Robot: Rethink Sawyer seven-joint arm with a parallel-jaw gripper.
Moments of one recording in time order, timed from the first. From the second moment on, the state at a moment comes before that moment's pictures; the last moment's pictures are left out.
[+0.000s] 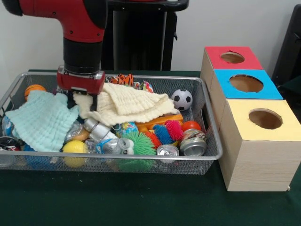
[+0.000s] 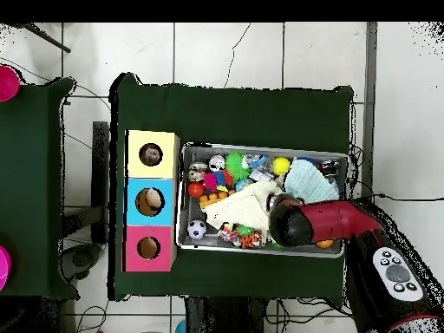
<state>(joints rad) -0.70 -0.57 0.30 1.68 -0.80 0.38 2.02</state>
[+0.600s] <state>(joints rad) -0.73 -0.54 0.31 1.66 -0.84 0.33 2.02</state>
